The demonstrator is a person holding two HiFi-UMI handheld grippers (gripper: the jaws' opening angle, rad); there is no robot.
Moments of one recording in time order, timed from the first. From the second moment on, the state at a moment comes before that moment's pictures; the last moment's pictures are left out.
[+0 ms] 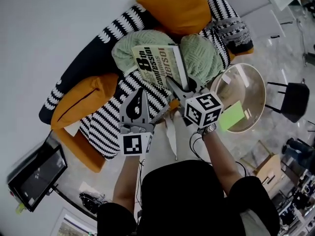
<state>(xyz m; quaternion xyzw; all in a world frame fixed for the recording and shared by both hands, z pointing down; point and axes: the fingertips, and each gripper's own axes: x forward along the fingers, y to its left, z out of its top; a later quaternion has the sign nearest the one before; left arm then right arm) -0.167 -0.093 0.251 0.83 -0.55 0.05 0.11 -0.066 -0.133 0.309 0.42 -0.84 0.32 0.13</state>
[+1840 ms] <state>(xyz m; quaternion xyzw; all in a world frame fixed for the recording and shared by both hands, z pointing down) -0.060 -0.089 0.017 0.92 -0.39 -0.05 -0.01 0.072 -0.076 0.021 0.61 -0.79 0.11 -0.05</state>
